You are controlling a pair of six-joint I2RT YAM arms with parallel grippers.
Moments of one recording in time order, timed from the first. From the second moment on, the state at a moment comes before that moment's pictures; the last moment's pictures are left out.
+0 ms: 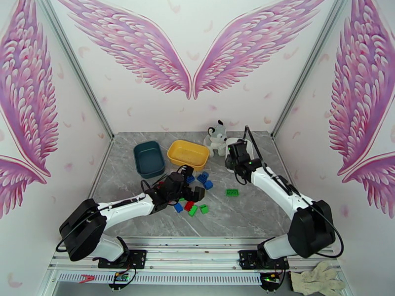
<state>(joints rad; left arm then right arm) -0.84 1.48 0.79 0.10 0.09 -0.49 0.29 1.57 1.27 -0.53 0.31 0.55</state>
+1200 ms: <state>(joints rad) -0.63 1.28 0.64 0.13 0.00 -0.58 0.65 1.29 0.84 -0.58 0.03 0.51</state>
